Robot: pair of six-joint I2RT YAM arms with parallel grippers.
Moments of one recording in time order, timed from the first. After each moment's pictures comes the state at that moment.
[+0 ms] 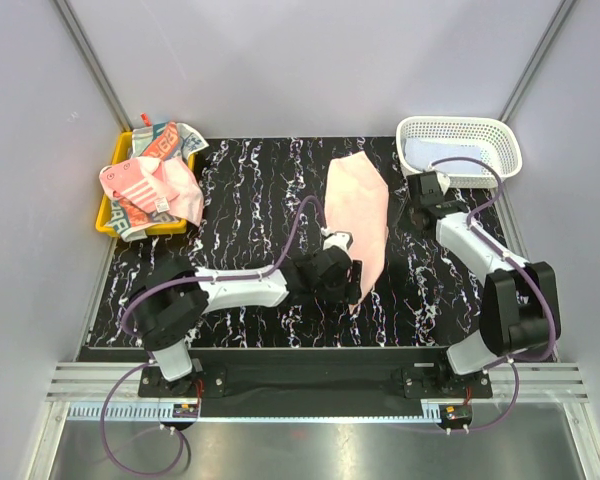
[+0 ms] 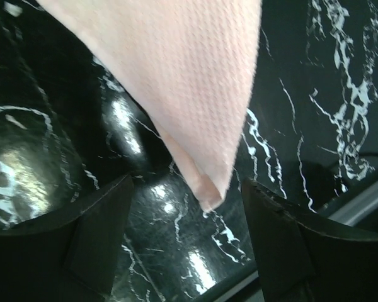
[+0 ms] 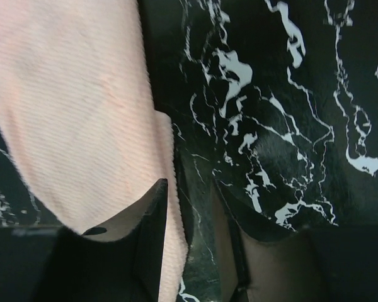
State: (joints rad) left arm -1.07 1.73 1.04 -0.11 -0.15 -0.74; right arm 0.23 1.51 1.09 -0.42 0.22 0.56
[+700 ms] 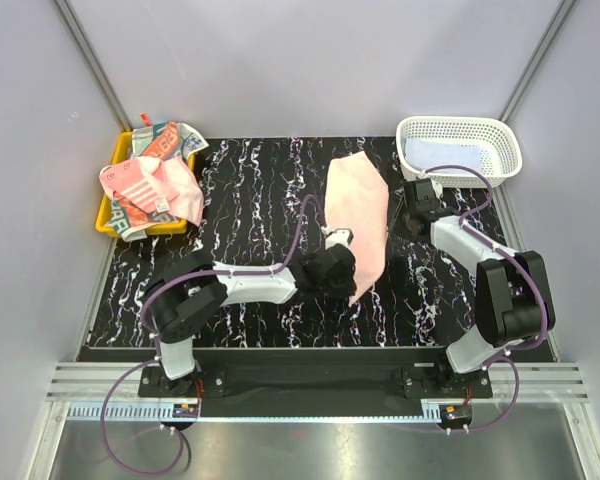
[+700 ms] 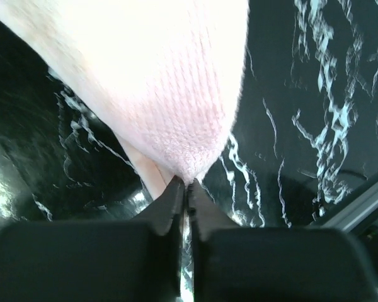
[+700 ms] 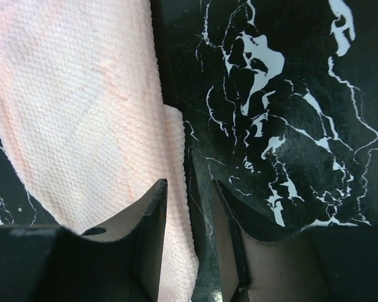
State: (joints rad) left arm -1.08 1.84 1.08 -0.02 -0.14 -0.84; right arm 0.23 1.59 1.00 -0.31 0.16 0.57
